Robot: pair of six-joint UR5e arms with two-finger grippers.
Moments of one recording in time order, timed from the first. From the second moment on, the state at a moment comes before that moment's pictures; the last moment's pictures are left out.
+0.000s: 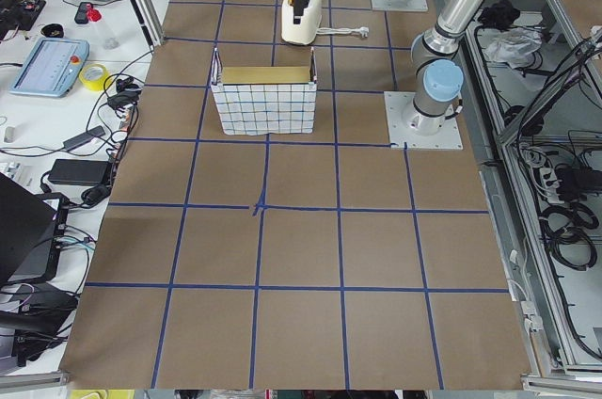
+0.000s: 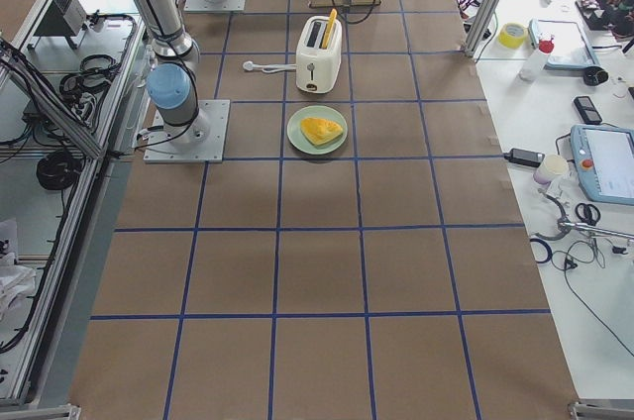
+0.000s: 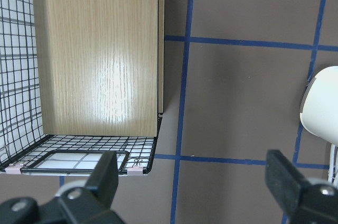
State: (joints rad) left arm -1.57 -1.46 -1.67 -1.52 1.59 -0.08; right arm 1.59 -1.53 1.49 -1.51 -1.47 0.15
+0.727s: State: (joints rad) left arm -1.57 -1.46 -1.67 -1.52 1.59 -0.08; right arm 1.31 -1.52 1.63 -1.26 -1.09 -0.29
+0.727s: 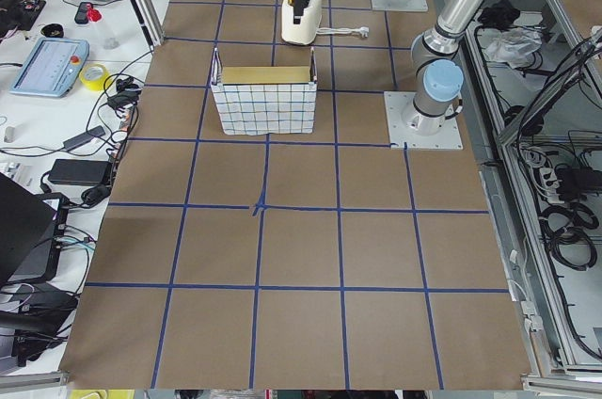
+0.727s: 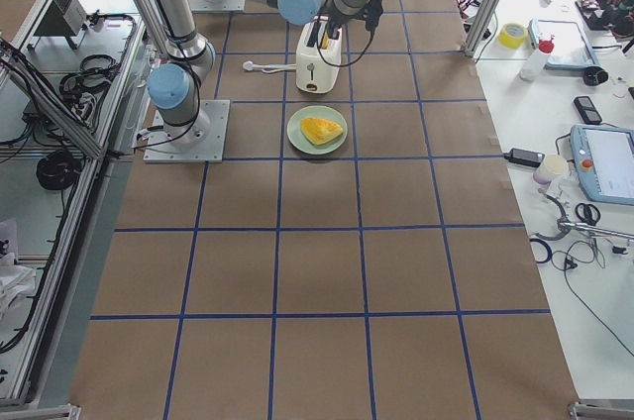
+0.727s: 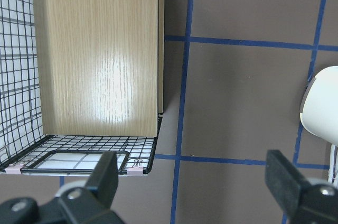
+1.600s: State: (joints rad) left arm -1.57 -1.46 -1.67 -1.52 1.59 -0.08; right arm 1.15 -1.52 1.94 -1.28 -0.93 -0.68
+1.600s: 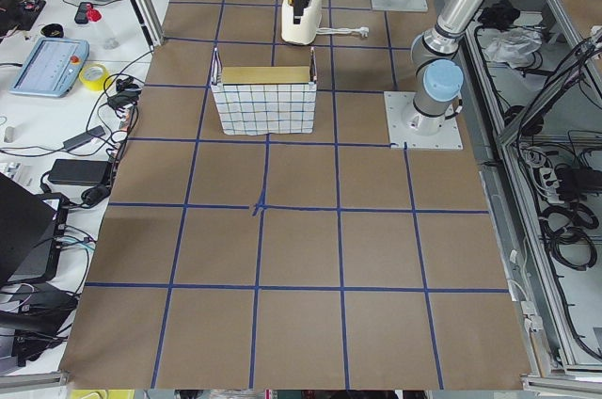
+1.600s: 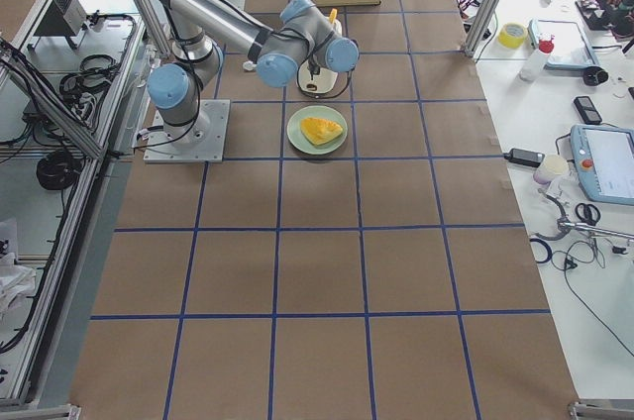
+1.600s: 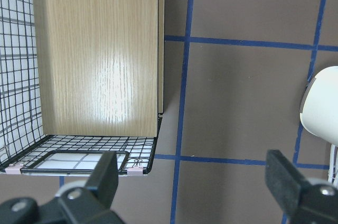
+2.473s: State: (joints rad) left arm -1.57 -1.46 -1.67 -1.52 1.59 -0.08; right arm 1.13 -1.46 2.02 -1.39 -0.88 -0.76
